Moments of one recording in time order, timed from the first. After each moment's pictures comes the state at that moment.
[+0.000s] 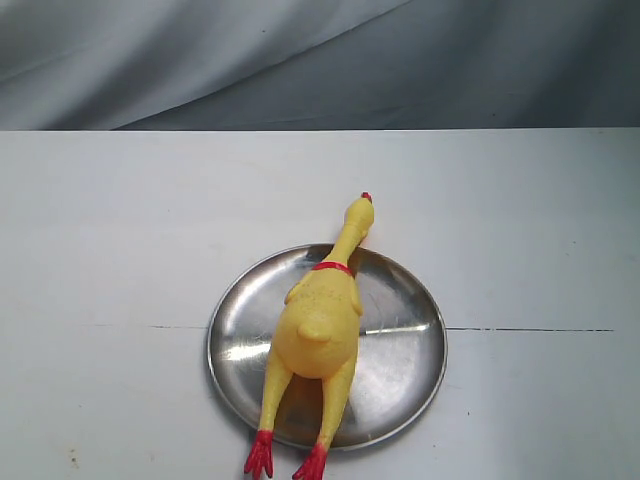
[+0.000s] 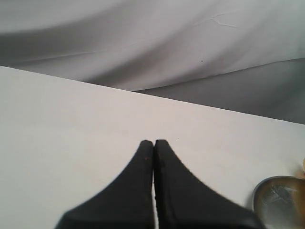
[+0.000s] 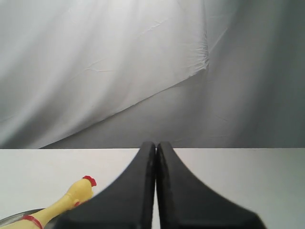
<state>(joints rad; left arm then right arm) 0.06 0.00 -0.08 0.24 0.32 -0.44 -0.01 0.03 -0.16 0.63 0.21 -0.55</state>
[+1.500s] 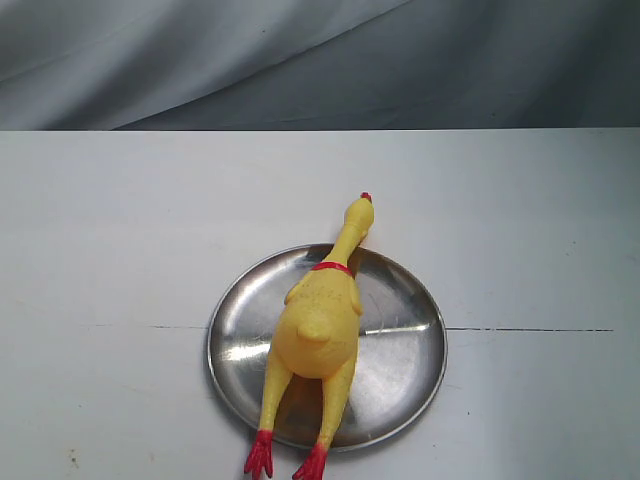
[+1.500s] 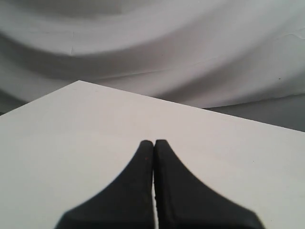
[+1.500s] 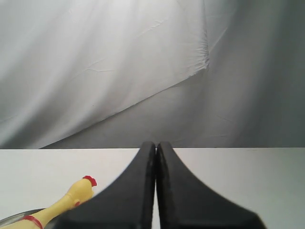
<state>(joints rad) 0.41 0.00 0.00 -0.05 0.19 -0.08 -0.01 0.03 -0.16 0.63 0.21 -0.55</state>
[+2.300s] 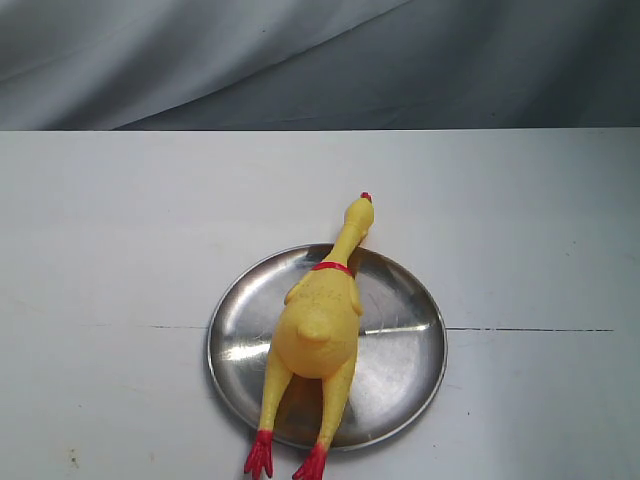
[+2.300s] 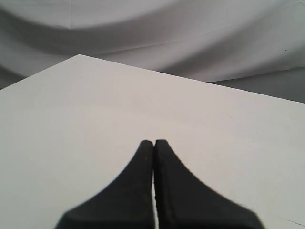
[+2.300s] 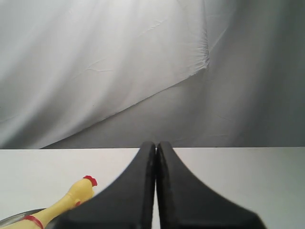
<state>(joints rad) 0.41 0.00 0.00 -0.05 0.29 -0.07 -0.01 0.03 -0.16 0.63 0.21 -0.55</state>
